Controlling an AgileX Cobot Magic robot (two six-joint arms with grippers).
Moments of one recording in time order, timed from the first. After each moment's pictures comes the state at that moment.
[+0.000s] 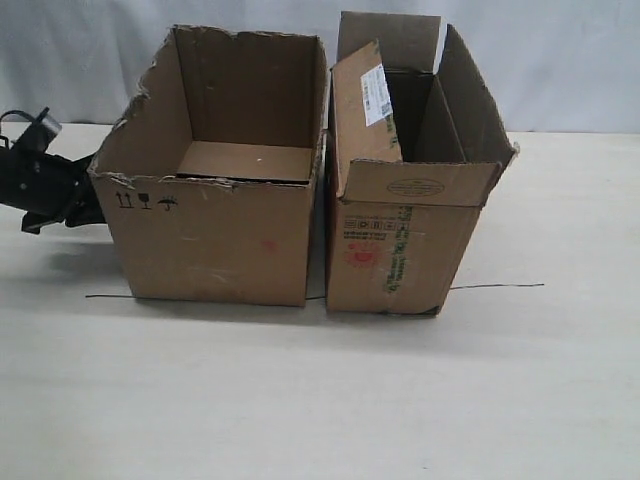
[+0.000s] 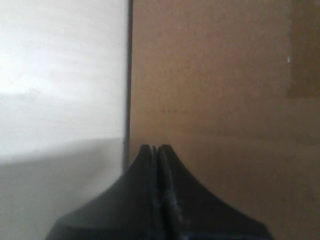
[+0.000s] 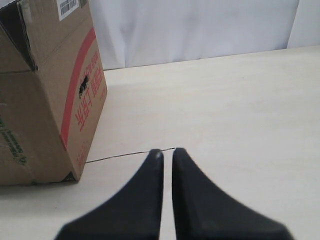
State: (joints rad) left arm 0.17 2.14 -1.28 -1.13 0.87 0.88; right arm 0.09 0.00 0.00 0.04 0.34 0.04
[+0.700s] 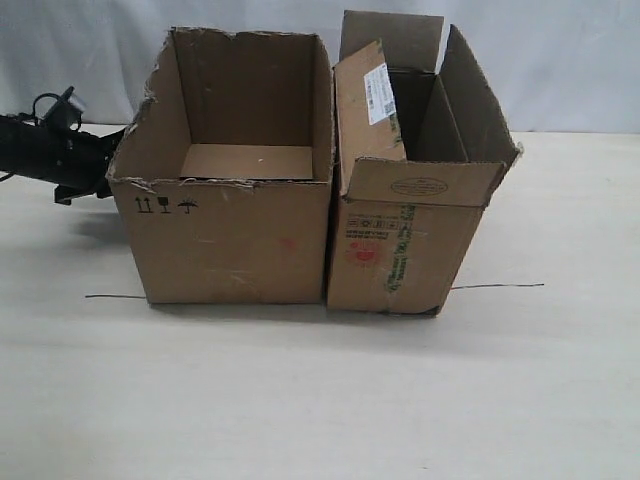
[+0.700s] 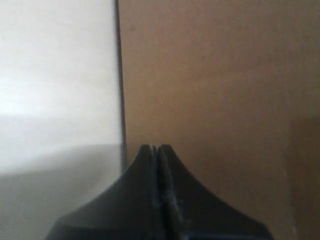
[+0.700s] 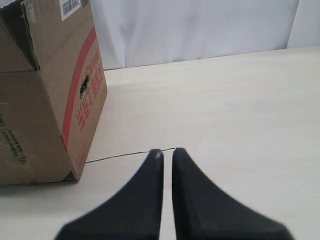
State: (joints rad) left arm 0.12 2.27 -1.48 -1.21 0.82 0.89; right arm 0.09 0.00 0.00 0.04 0.34 0.04
